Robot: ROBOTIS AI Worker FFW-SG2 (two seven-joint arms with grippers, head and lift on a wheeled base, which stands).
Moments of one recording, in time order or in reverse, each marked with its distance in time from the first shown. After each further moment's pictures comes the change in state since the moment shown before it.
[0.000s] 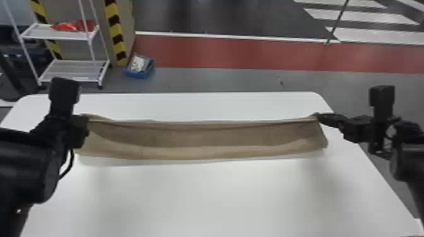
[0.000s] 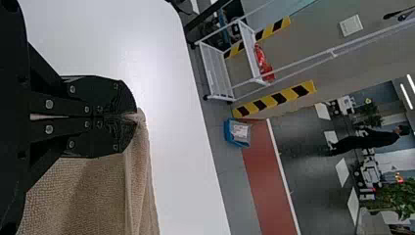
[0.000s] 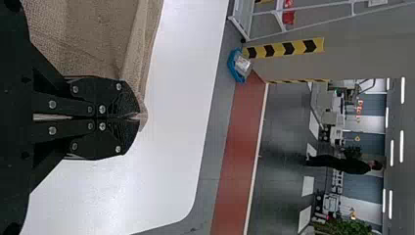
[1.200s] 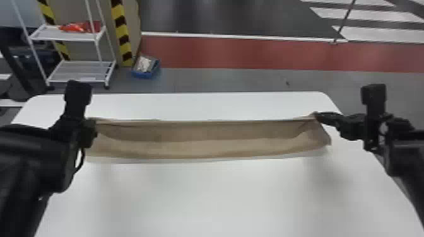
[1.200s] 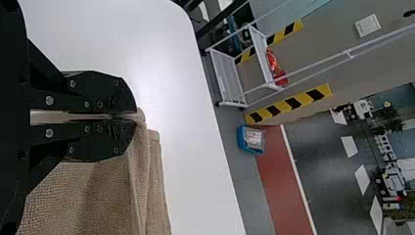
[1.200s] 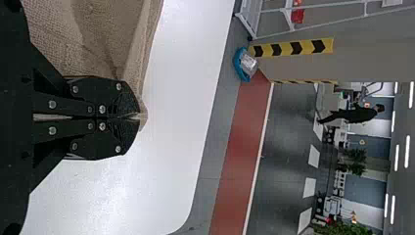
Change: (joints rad) left arm -0.056 -0.013 -0.018 0.110 -0.030 -0.003 0.016; right arm -0.093 0.007 0.076 0.169 0.023 -0.091 -0.052
